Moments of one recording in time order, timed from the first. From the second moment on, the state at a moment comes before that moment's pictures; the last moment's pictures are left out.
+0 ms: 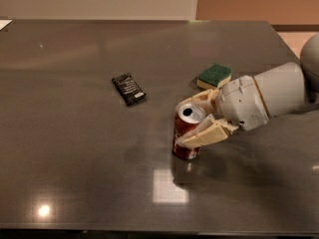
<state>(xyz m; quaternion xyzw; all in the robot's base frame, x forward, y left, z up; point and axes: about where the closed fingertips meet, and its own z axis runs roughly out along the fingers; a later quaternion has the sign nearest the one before) 0.431 -0.058 0.888 -0.63 0.61 0.31 0.37</state>
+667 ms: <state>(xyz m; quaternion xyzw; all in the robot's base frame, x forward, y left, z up) 0.448 -0.065 0.902 -0.64 0.64 0.26 0.33</state>
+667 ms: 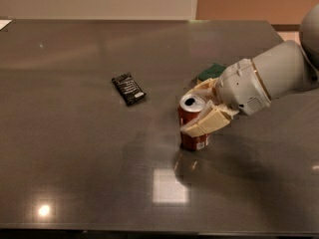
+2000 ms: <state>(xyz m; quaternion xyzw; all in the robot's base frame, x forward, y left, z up) 0.473 -0.095 0.920 -0.71 0.70 0.06 0.12</state>
